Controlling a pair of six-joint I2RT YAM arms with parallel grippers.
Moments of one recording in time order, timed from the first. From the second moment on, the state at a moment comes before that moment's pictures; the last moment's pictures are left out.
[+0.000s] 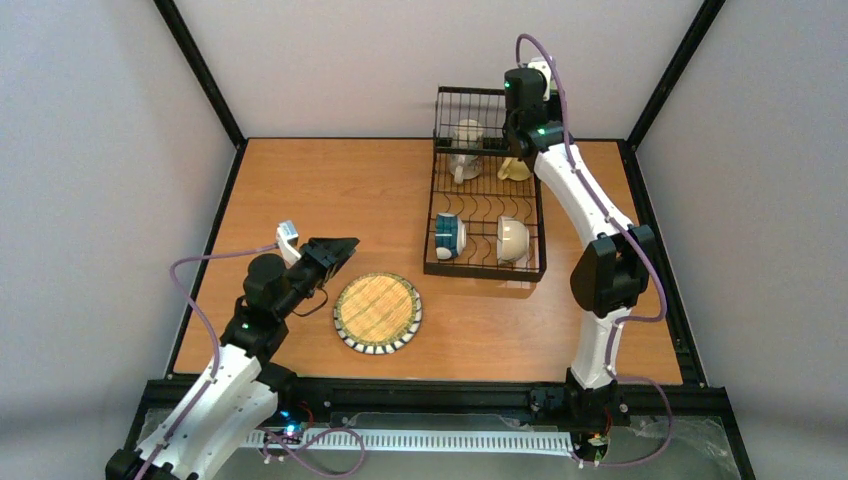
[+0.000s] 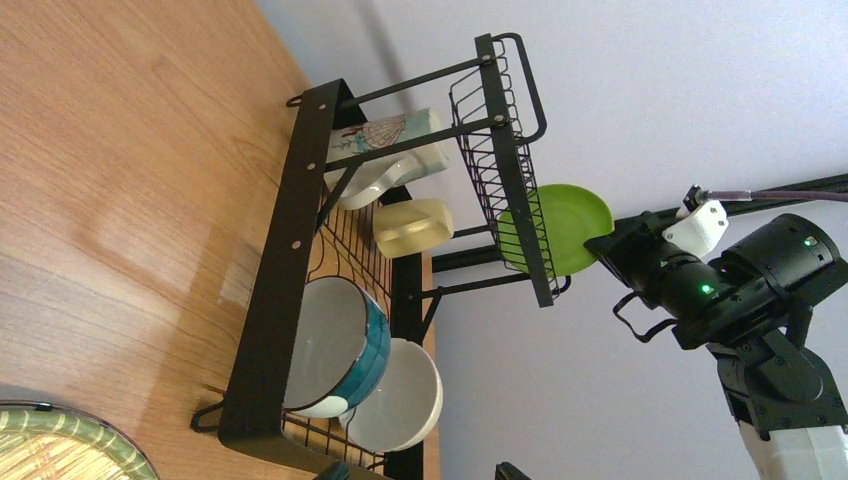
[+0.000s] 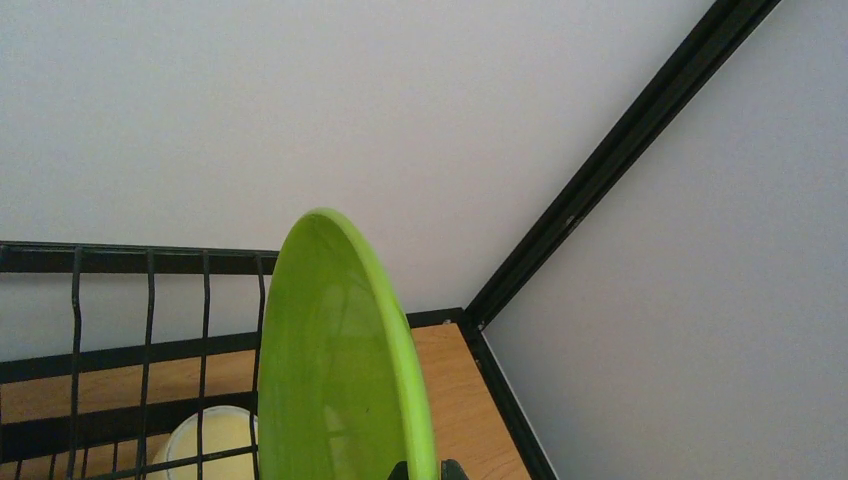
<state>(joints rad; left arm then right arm) -0.34 0.61 0.40 0.07 0.19 -1.24 0.34 1.95 1.95 -0.39 0.83 -0.13</state>
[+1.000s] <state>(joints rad) -0.34 0.62 0.38 0.07 0.19 -1.26 0.35 1.95 1.95 -0.41 0.79 -0.08</state>
